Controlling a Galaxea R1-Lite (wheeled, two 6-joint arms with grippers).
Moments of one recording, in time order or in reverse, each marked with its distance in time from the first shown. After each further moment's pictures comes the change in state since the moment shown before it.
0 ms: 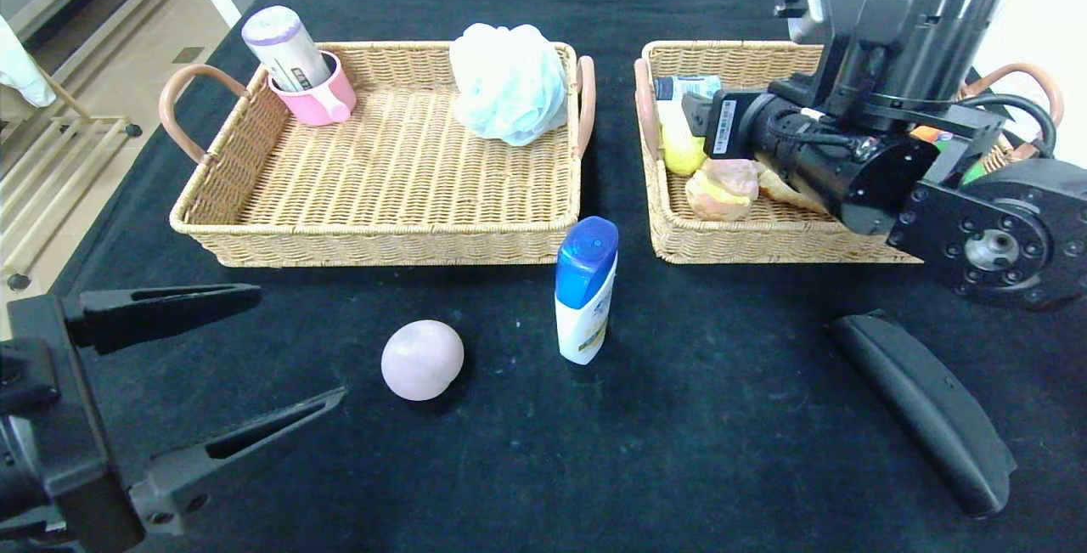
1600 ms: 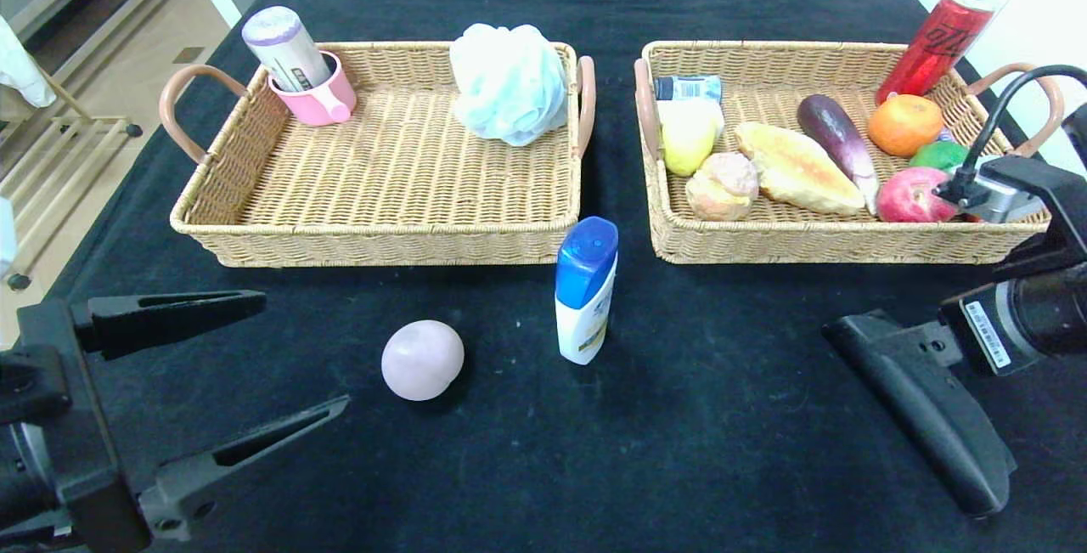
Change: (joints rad) left arm 0.000 0.004 0.008 0.004 0.000 0.011; right arm -0.256 -0.402 0.198 1.108 0.273 -0.060
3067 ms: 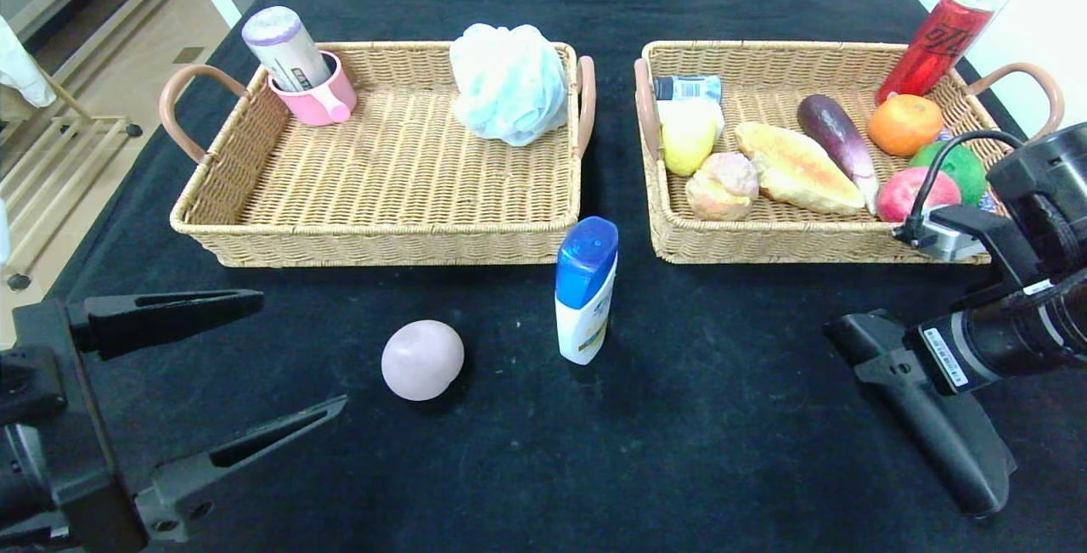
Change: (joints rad) left arm 0.000 -0.005 0.001 -0.002 0.000 0.003; right arm -0.053 0.097 0.049 -0.023 0.034 0.013
